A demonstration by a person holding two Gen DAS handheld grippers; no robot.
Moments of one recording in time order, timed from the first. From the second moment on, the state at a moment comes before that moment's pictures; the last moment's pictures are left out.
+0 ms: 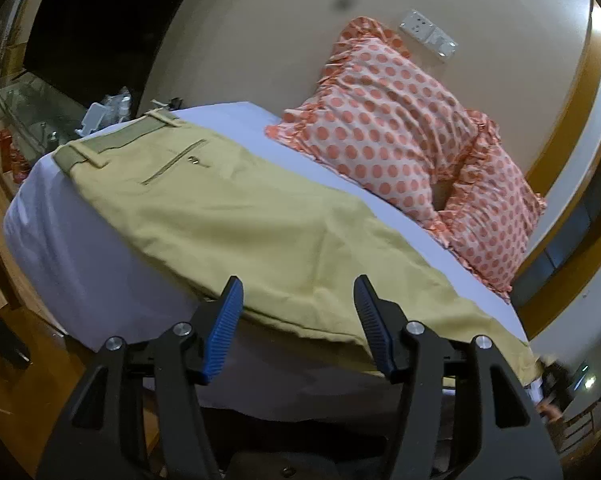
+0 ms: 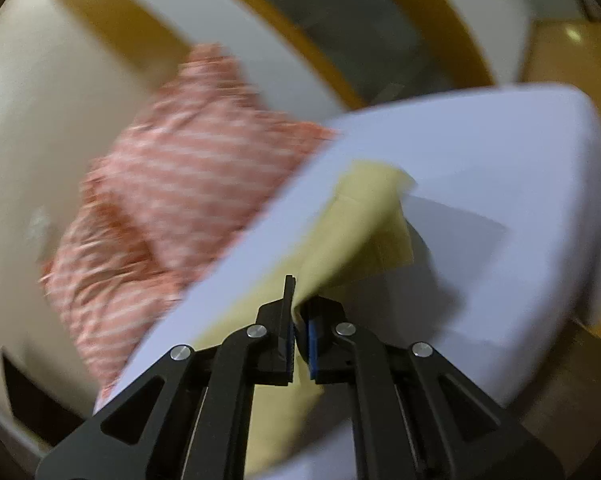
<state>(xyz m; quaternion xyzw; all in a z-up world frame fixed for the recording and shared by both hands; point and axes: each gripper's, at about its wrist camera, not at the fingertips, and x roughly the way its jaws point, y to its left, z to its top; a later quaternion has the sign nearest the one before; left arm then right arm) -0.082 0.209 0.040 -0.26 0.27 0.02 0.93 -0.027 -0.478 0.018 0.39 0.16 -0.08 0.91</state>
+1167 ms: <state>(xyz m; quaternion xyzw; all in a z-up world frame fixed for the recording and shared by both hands) -0.069 0.189 0.015 -0.28 0.25 -0.07 0.92 0.059 -0.191 0.021 0.15 0.38 0.22 0.89</state>
